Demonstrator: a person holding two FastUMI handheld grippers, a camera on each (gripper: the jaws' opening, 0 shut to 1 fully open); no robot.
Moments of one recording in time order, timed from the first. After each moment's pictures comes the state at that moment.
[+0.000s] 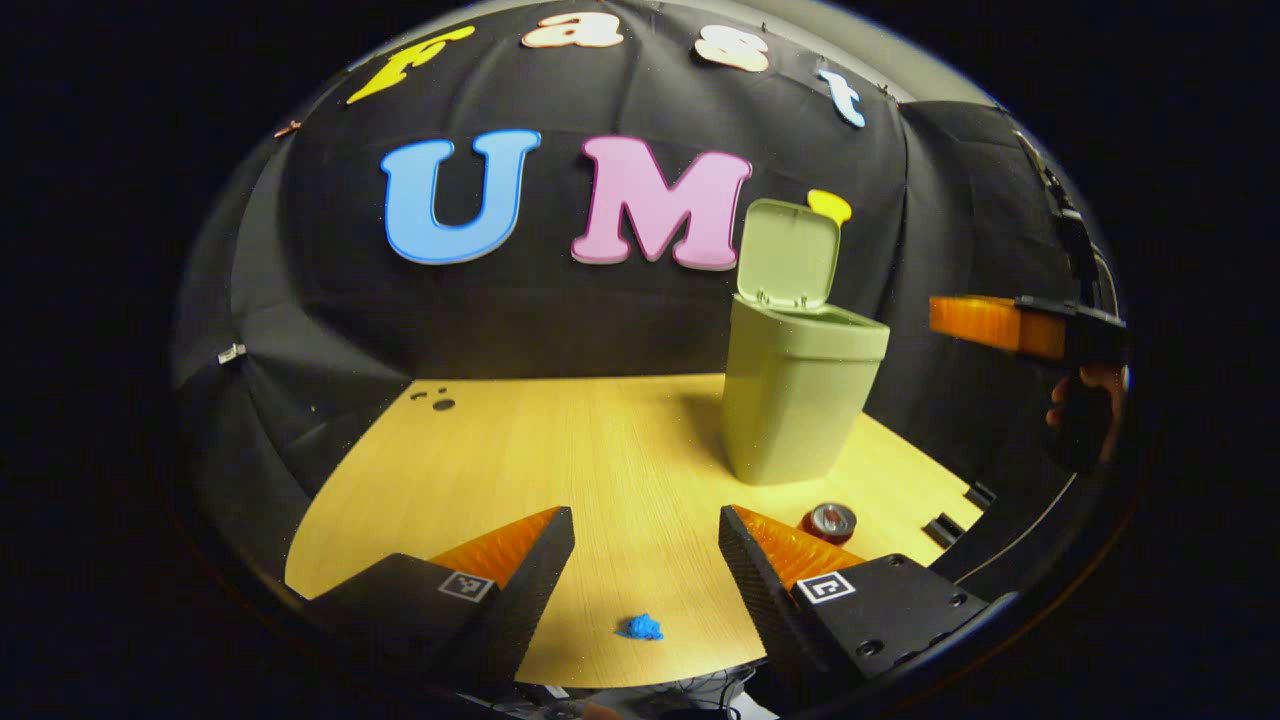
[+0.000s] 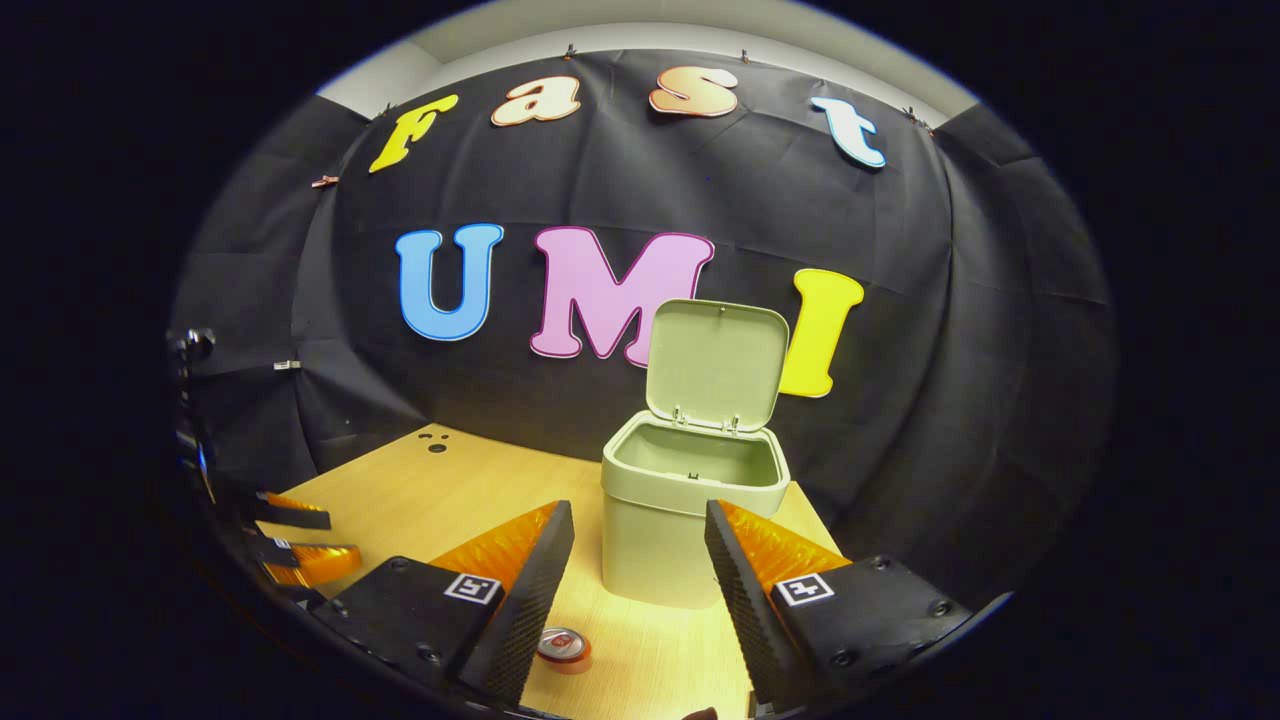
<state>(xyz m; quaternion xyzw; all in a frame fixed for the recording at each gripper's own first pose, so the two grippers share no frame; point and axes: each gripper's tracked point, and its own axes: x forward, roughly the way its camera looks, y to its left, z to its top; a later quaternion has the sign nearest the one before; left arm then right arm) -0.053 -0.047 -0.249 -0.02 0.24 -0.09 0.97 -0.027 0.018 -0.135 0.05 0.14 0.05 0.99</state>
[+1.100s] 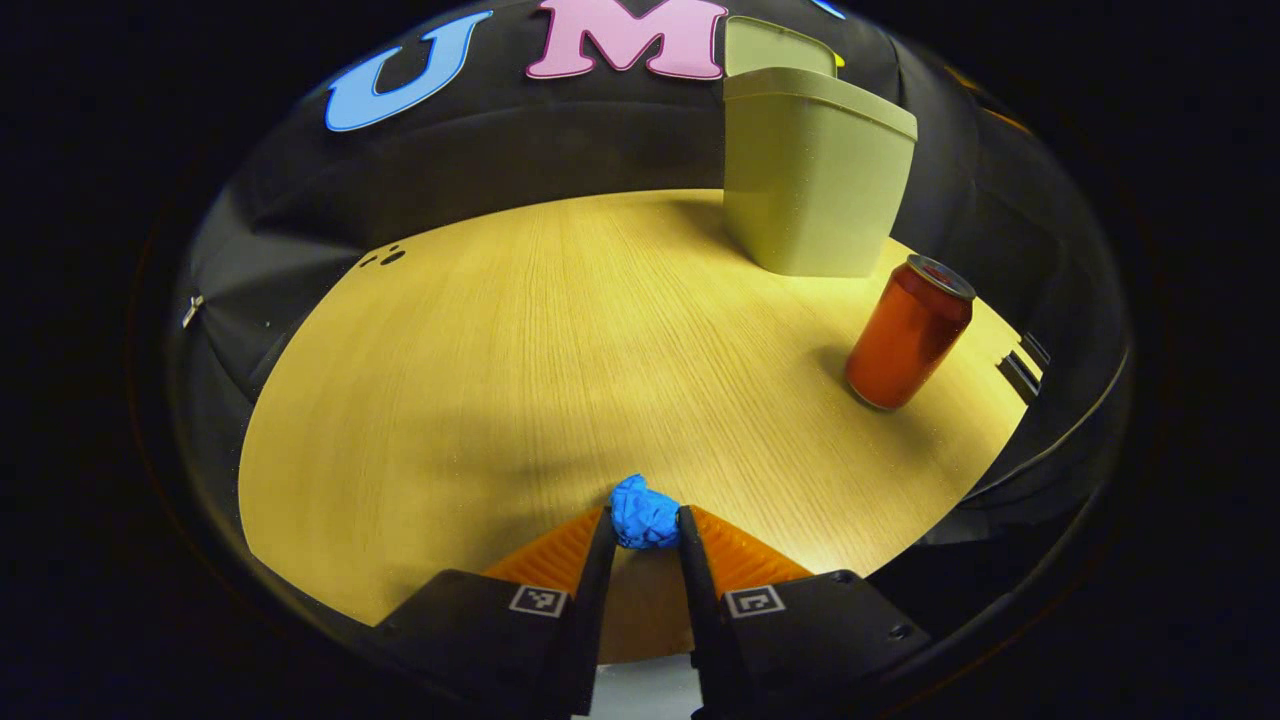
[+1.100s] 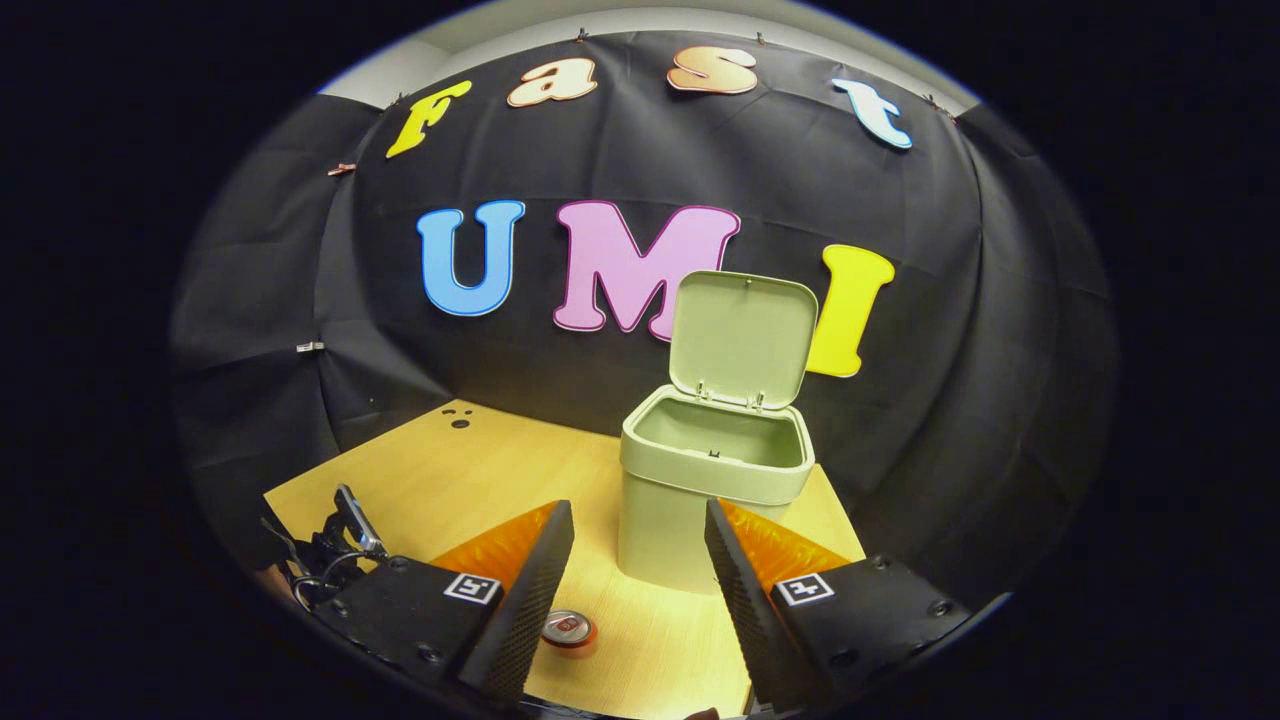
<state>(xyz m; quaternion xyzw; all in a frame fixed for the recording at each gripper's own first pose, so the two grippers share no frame) -0.069 -0.057 -0.432 0.03 0.41 -0.10 0.90 -0.025 0.027 -0.152 0.05 0.18 0.10 0.98</state>
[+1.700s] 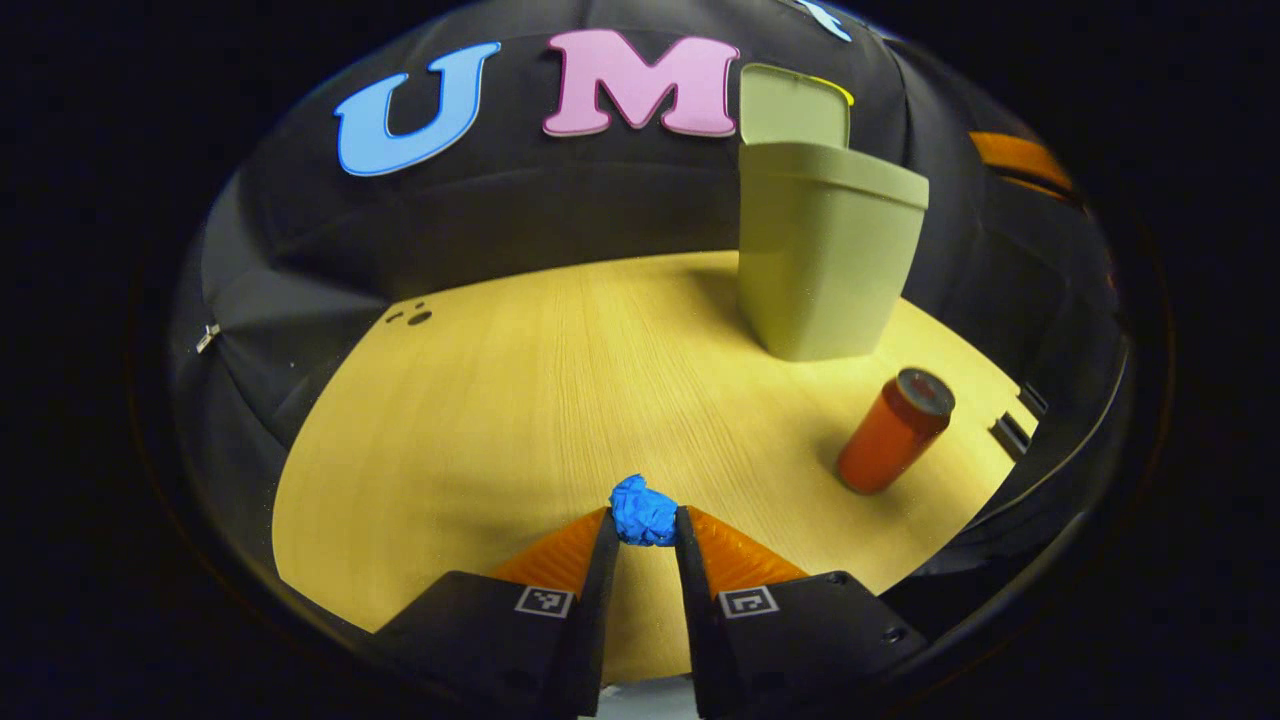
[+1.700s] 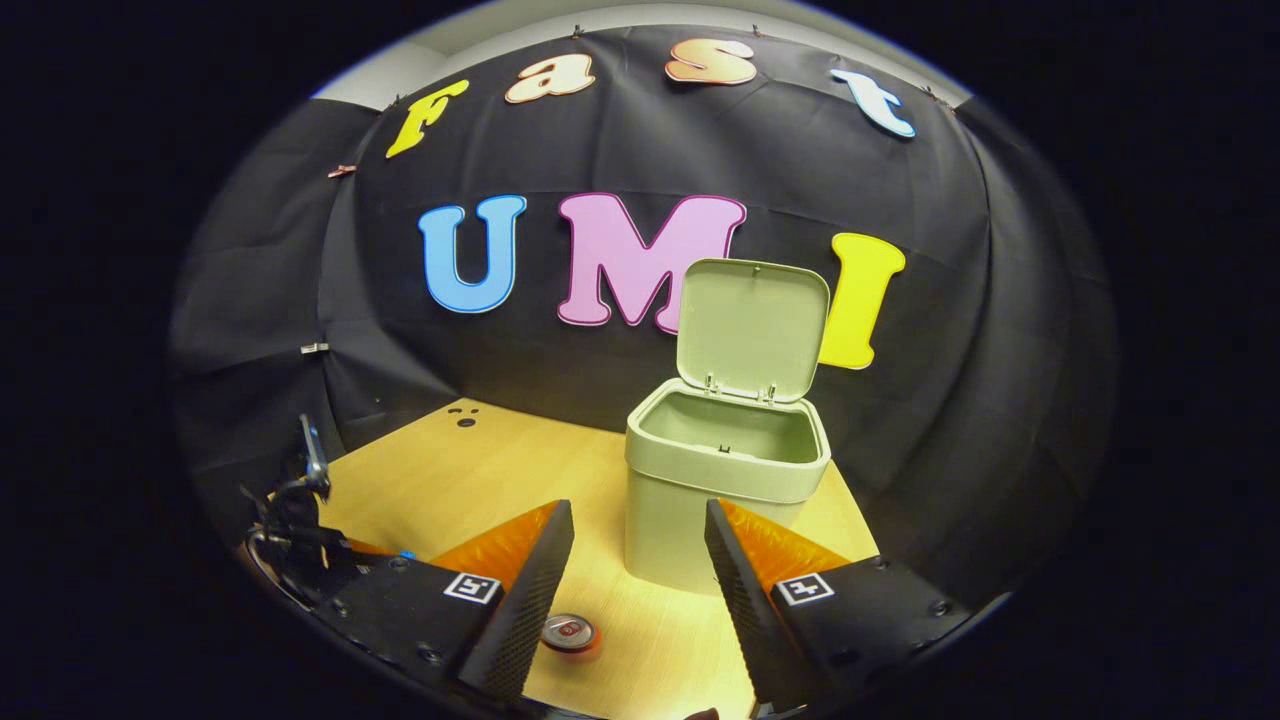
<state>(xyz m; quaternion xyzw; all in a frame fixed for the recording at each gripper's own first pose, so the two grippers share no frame) -0.023 -0.046 -0.339 0.03 0.33 -0.08 0.94 -0.014 0.030 -0.163 0.07 0.18 0.11 0.98</state>
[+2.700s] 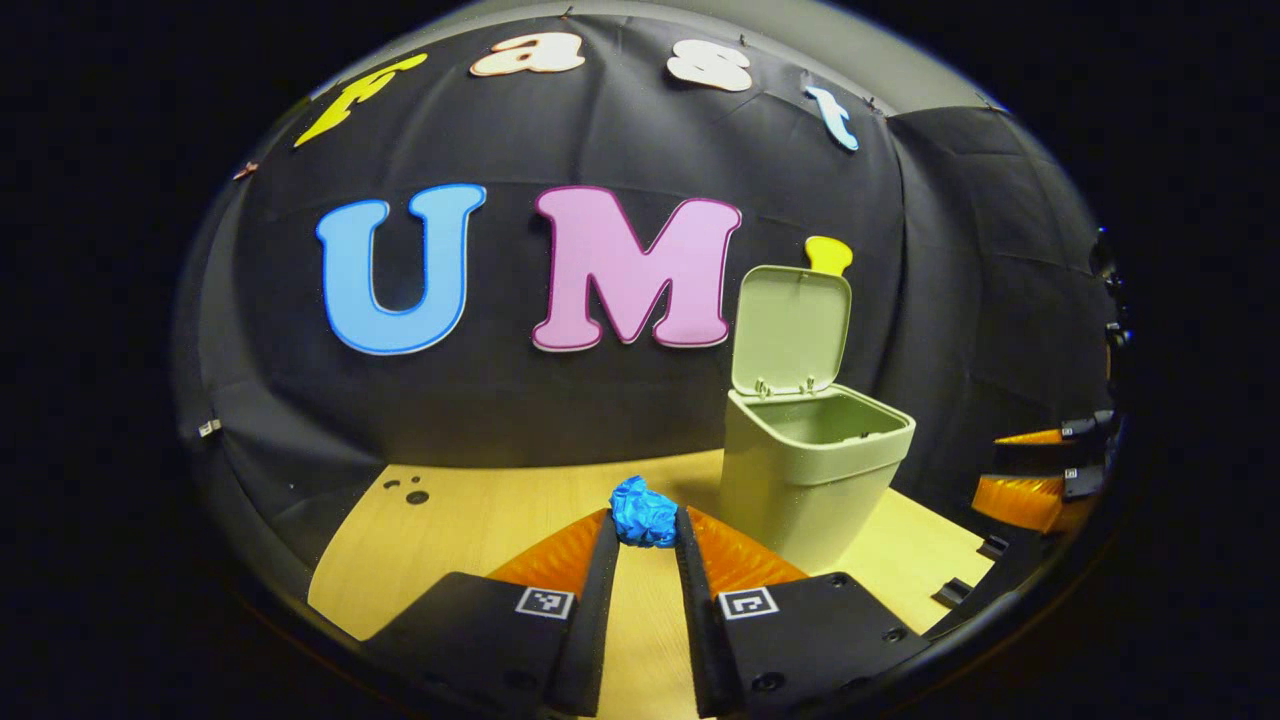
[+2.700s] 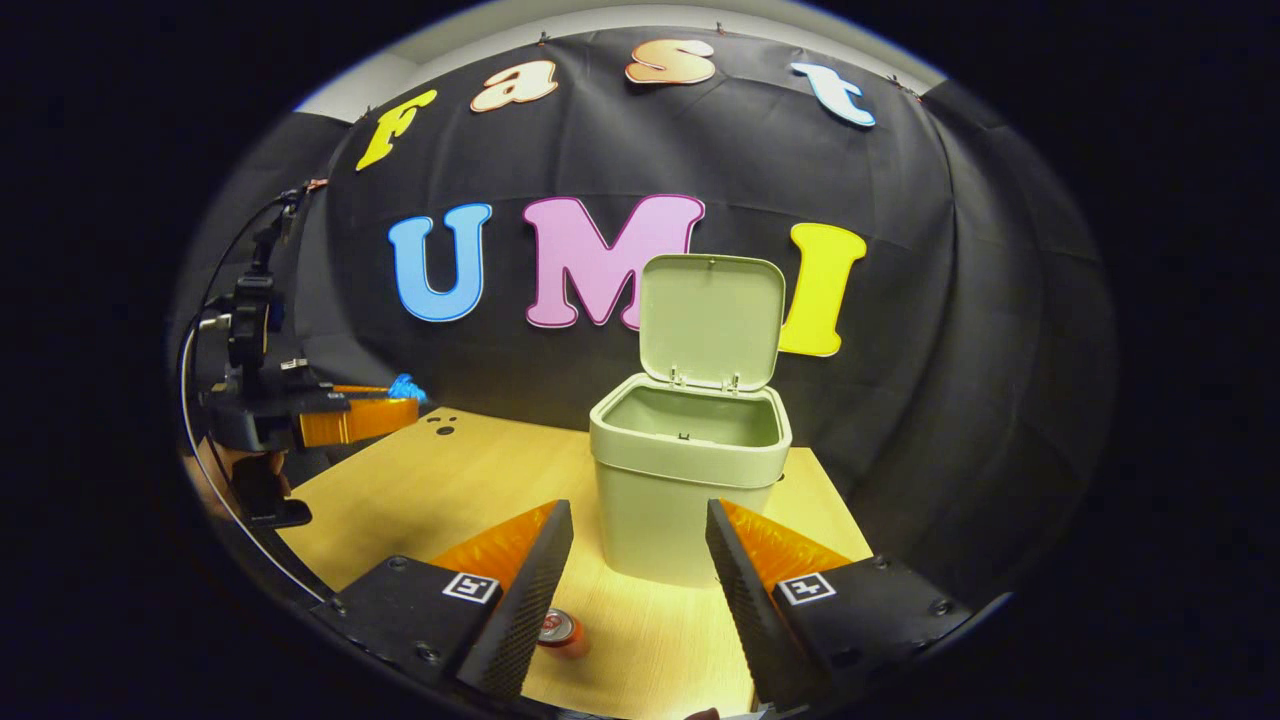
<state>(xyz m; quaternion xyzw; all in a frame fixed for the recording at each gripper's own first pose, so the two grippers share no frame) 0.096 -0.088 -0.122 0.00 0.12 -0.10 0.99 -0.024 -0.003 -0.173 0.08 0.18 0.07 0.98</state>
